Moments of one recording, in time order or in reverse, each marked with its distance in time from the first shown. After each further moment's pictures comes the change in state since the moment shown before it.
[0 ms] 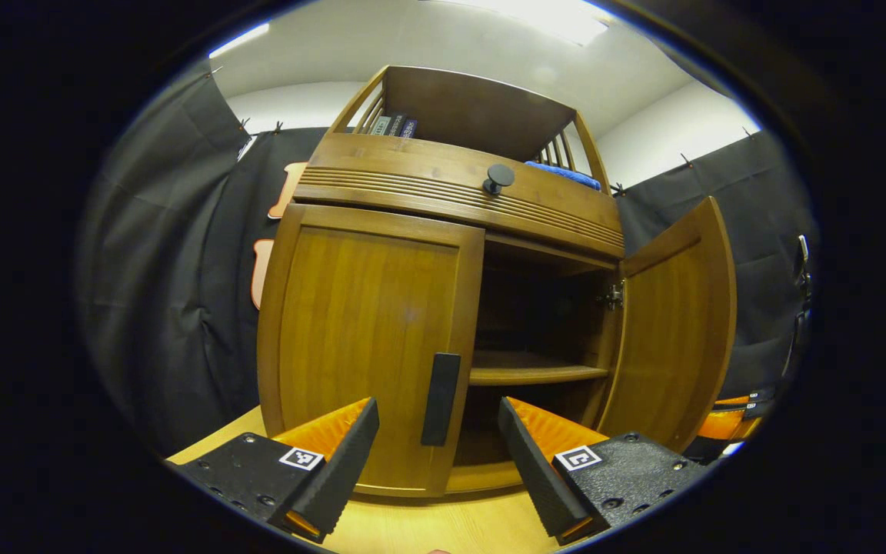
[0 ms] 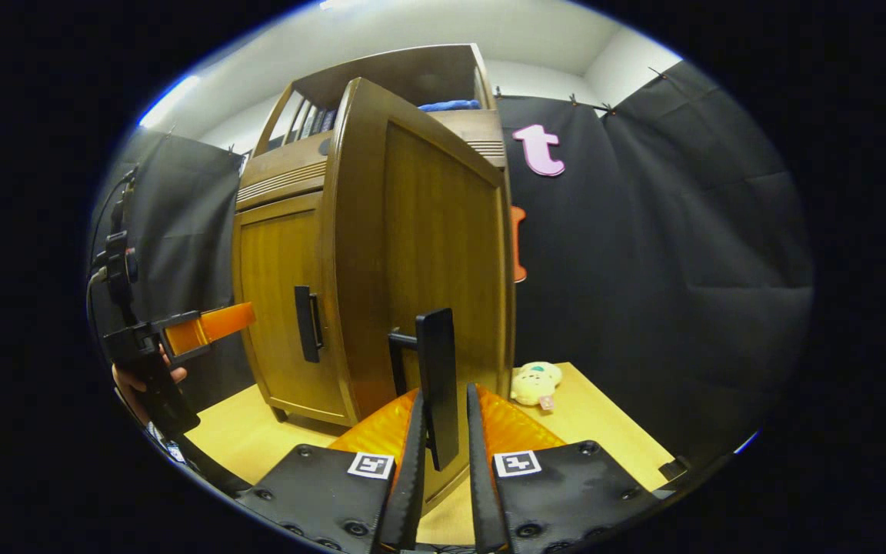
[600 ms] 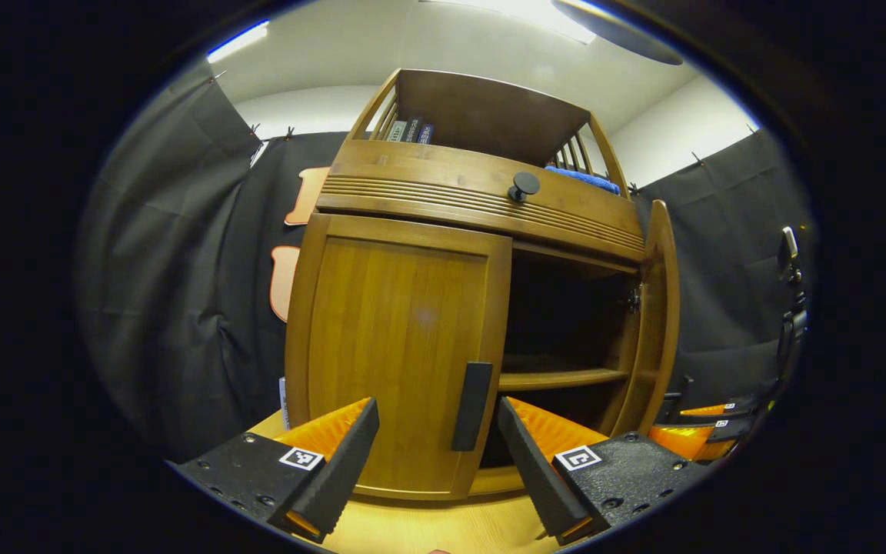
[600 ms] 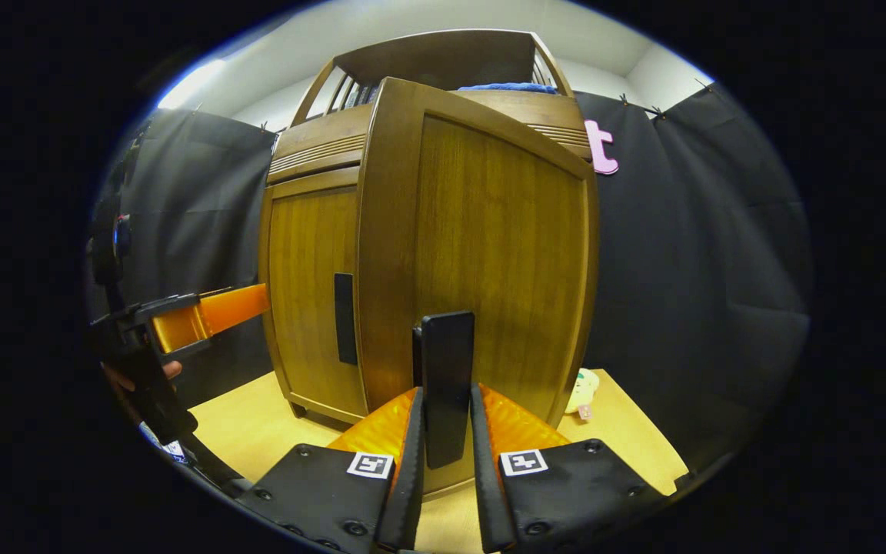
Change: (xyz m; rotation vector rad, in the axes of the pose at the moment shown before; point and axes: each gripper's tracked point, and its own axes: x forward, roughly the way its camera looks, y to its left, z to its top) left arm 0.003 0.031 0.014 0.018 -0.010 0.067; right arm 0.051 0.090 -0.001 -0.093 0.047 0.130
